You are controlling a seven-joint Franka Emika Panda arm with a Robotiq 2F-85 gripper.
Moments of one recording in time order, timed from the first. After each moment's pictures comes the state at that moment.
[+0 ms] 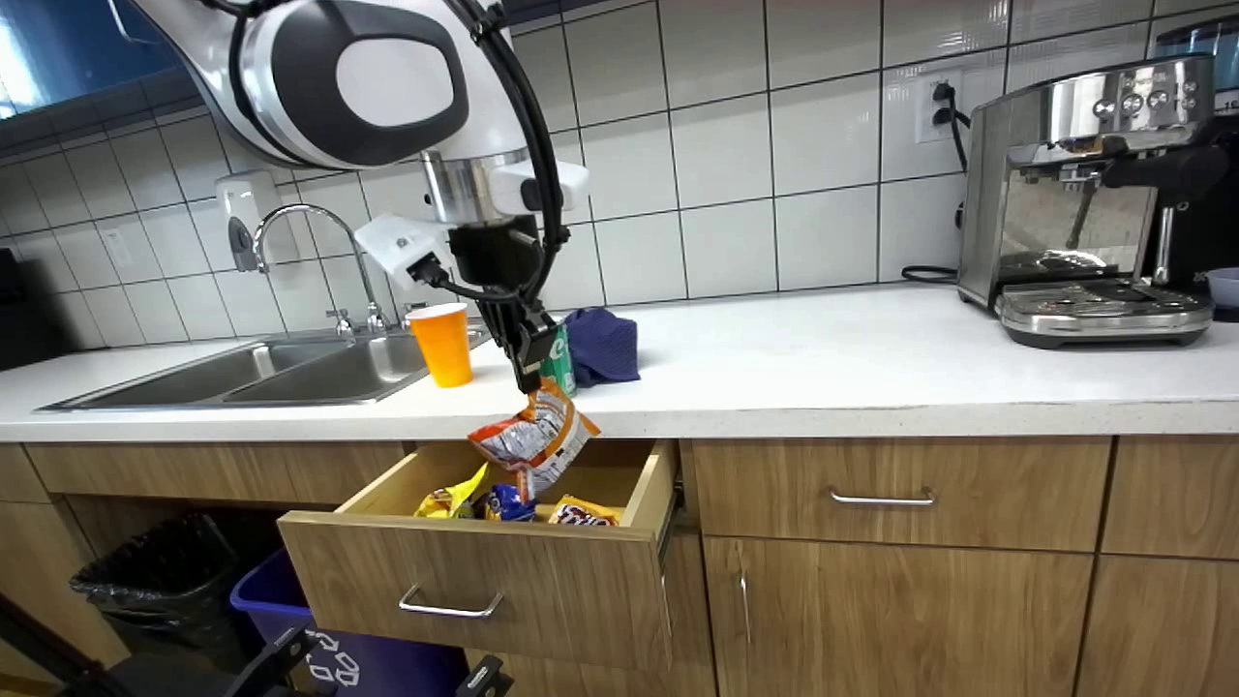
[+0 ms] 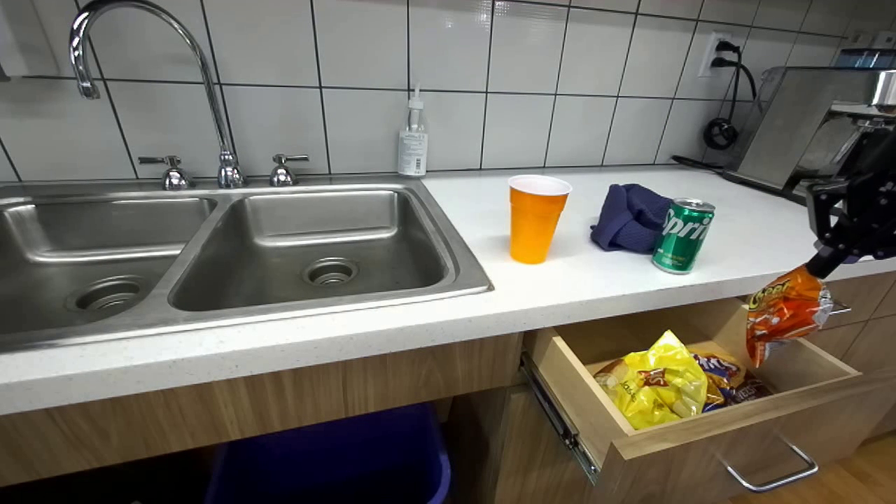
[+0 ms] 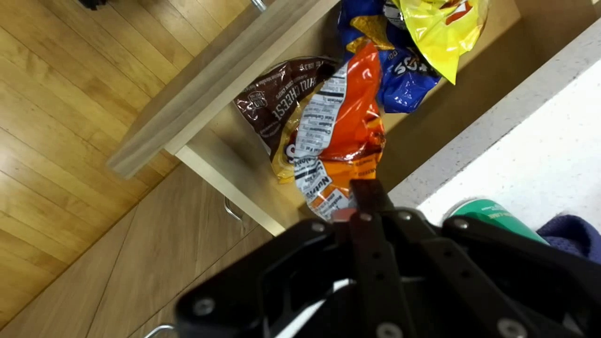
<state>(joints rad) -0.12 -0.29 -0.11 -2.77 0.23 2.66 0.16</state>
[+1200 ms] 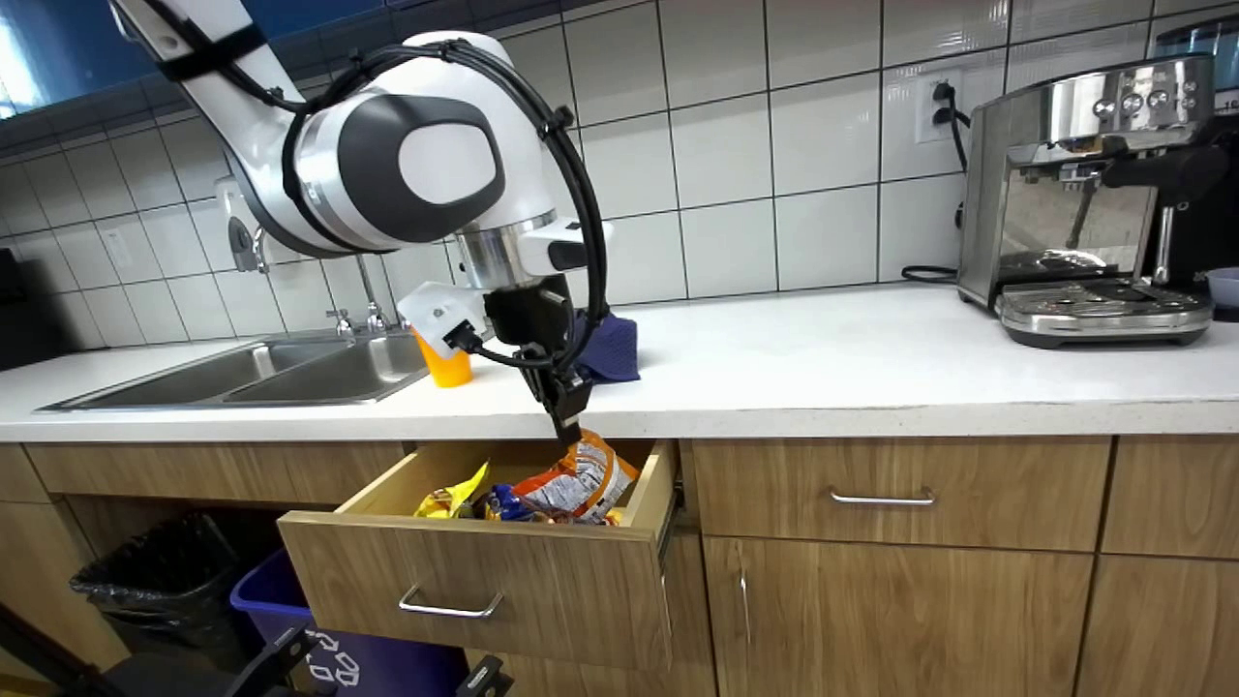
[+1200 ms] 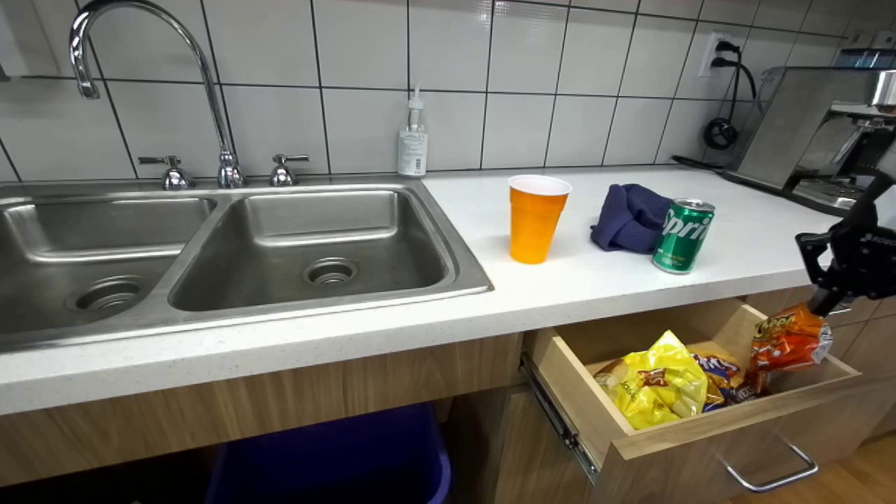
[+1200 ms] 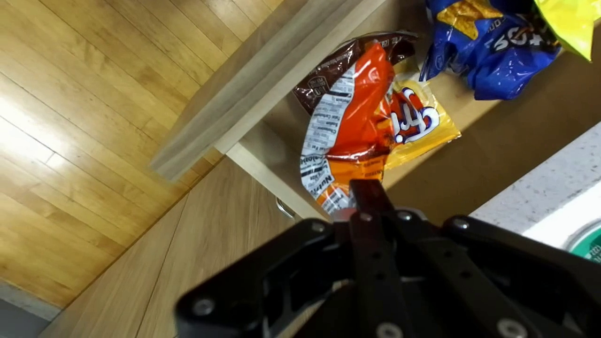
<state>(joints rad) -0.17 -0.10 -0.11 -2.77 0.02 2.84 0.34</state>
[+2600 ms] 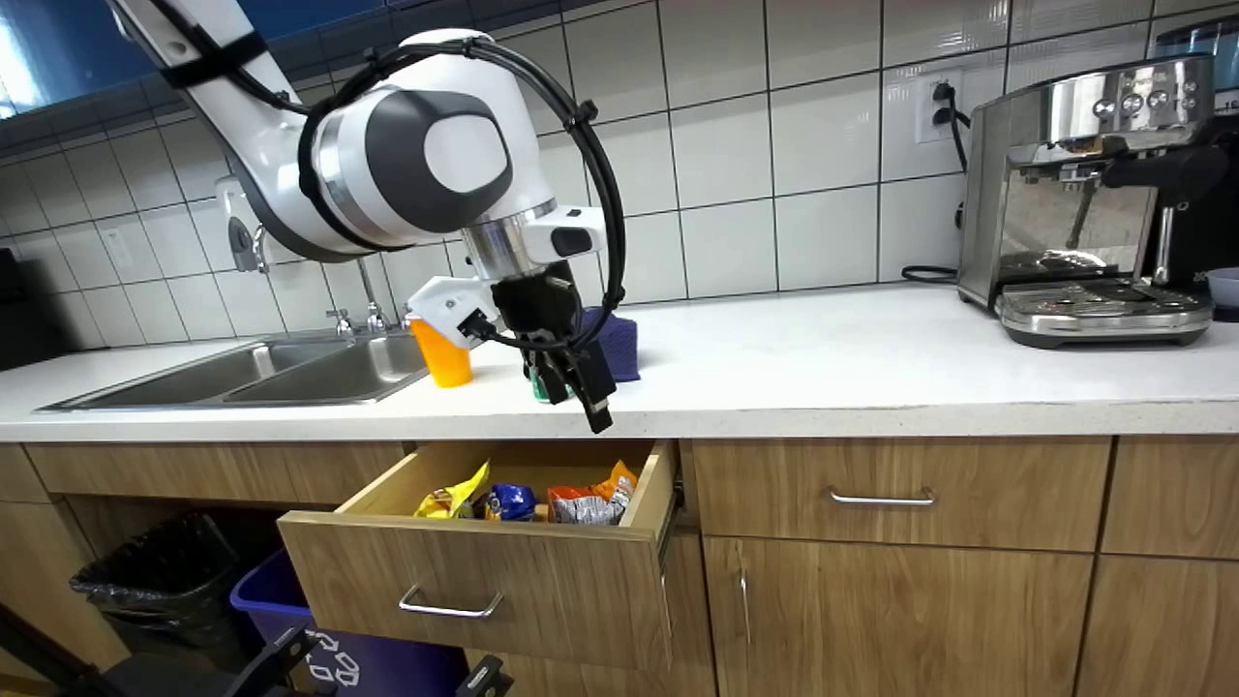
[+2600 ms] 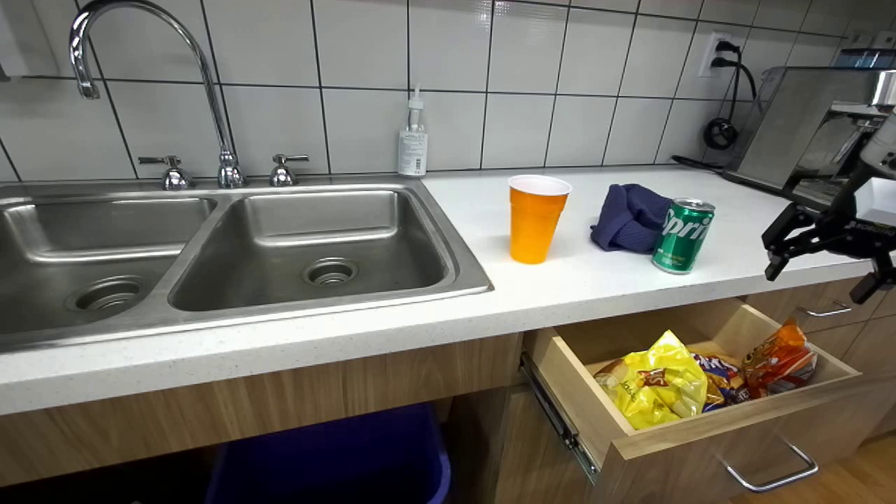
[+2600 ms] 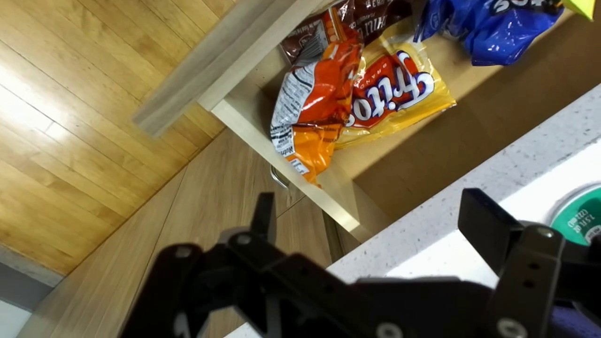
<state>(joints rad) -0.17 -0.08 -0.11 -2.74 -0.11 2.87 0.44</state>
